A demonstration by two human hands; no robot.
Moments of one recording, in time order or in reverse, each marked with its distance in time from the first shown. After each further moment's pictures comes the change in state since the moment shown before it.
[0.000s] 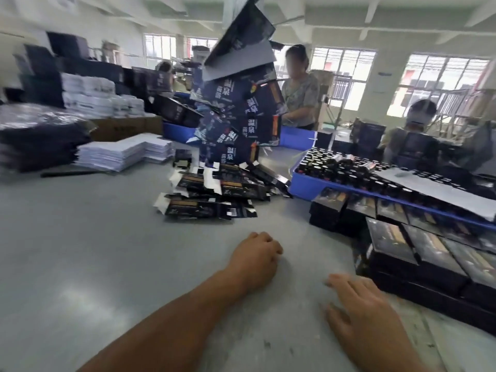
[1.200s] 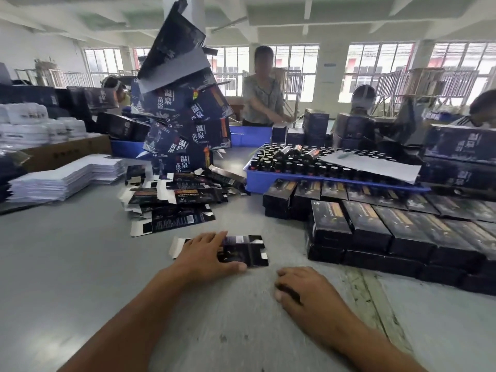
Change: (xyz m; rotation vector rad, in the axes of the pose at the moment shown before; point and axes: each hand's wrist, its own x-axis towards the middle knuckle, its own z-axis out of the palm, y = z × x) left_hand 0.006 -0.021 -0.008 0.090 -0.285 -0.160; right_hand -0.009 0.004 -0.010 0.356 -0.367 0.166
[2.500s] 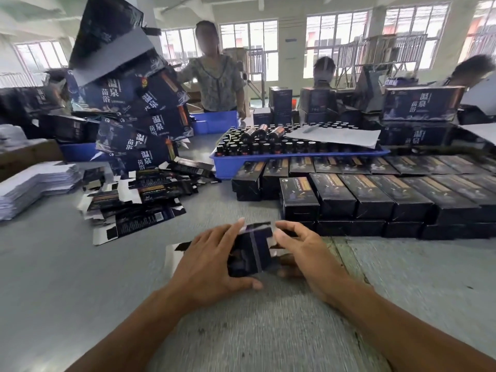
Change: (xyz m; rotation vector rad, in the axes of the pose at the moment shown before) left_hand -0.045 0.069 0.007 0.040 0.231 0.431; right_hand 0.005 0.010 -0.020 1.123 0.214 0.433
